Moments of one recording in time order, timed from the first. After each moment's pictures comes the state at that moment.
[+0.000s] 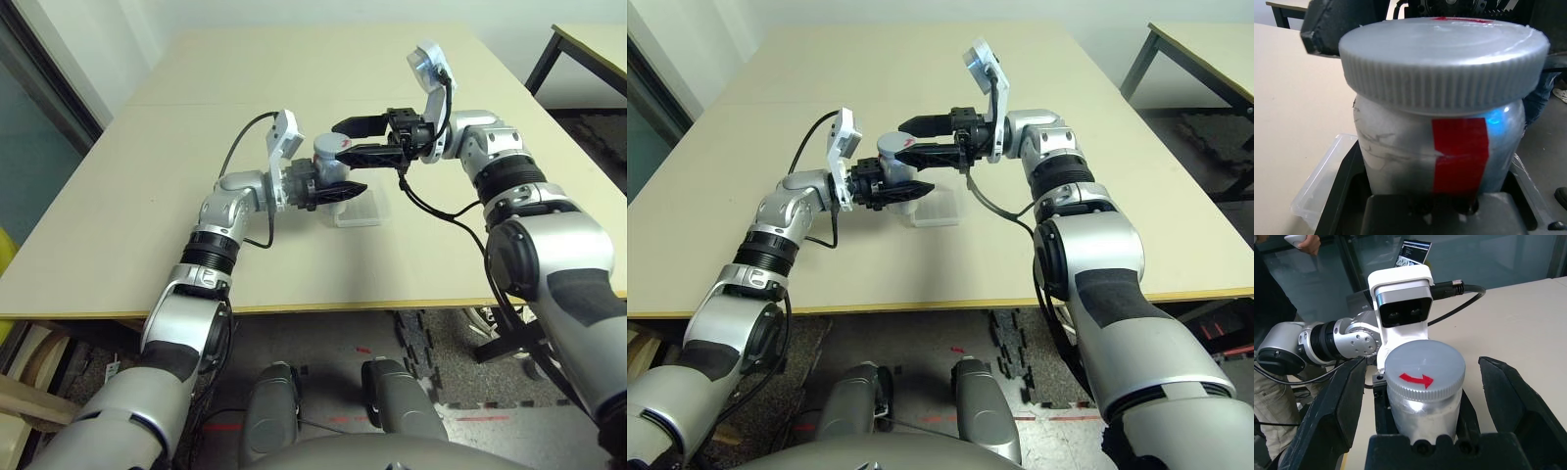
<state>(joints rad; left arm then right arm) -0.84 0.24 -0.05 0.64 -0.32 0.25 -1.22 -1.27 -0.26 -0.09 1.18 0.18 0.18 1.60</state>
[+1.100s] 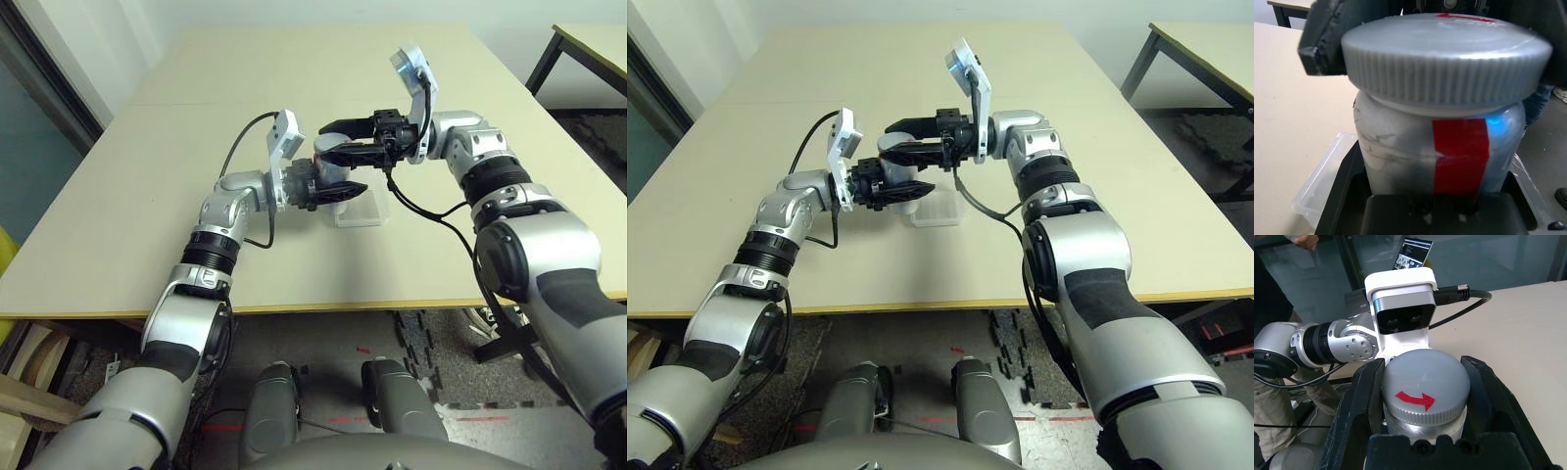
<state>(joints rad) -0.84 0.24 -0.05 0.64 -0.32 0.25 -1.22 -1.28 -0.23 -0.08 1.18 0.18 0.15 1.56</state>
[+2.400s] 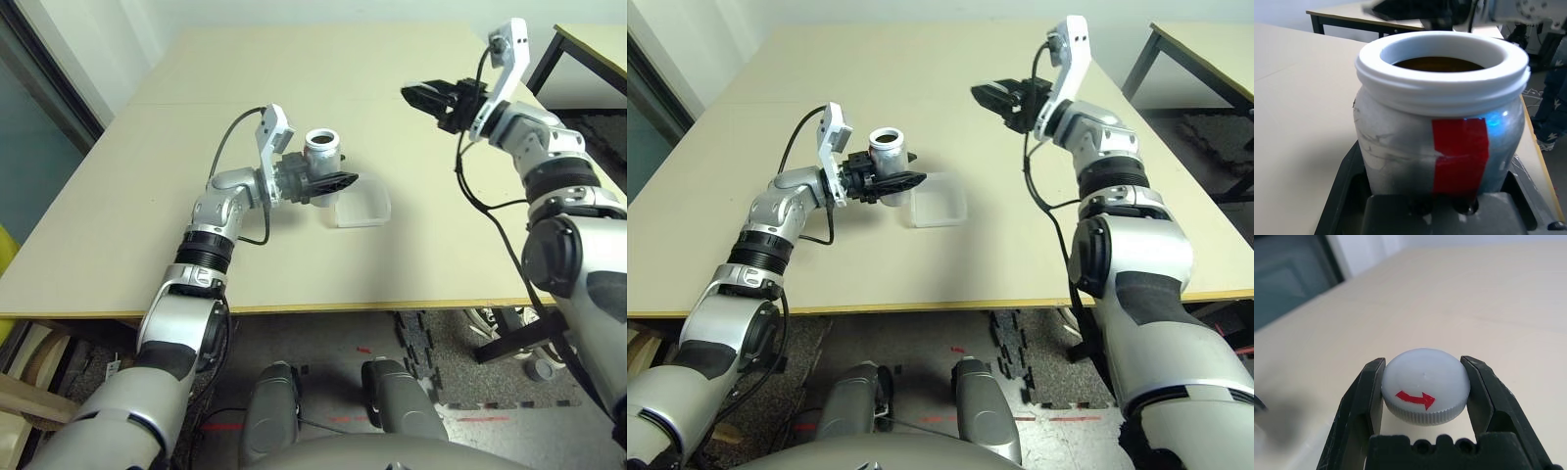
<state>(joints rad) -0.85 0.26 -0.01 0.68 -0.31 0.20 -1.14 -1.14 -0.46 -0.23 1.14 0.20 0.21 0.87</state>
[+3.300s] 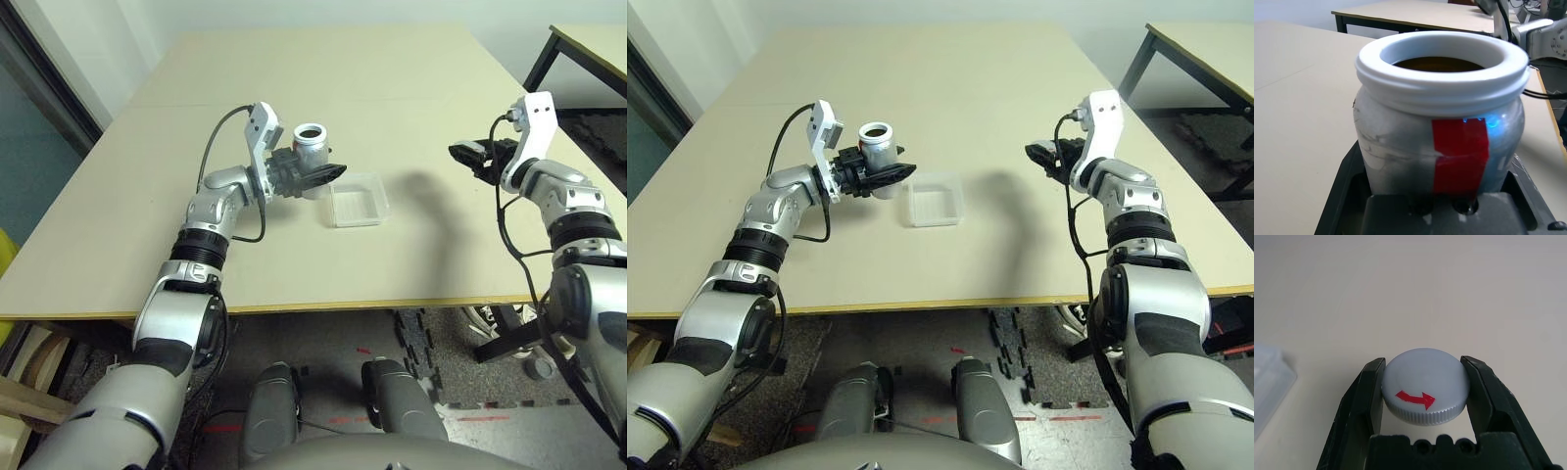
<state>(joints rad) -0.86 0.29 0.00 0.72 -0.31 0.16 -1.09 -0.94 -0.51 -0.17 1.11 0.13 0.18 0.70</state>
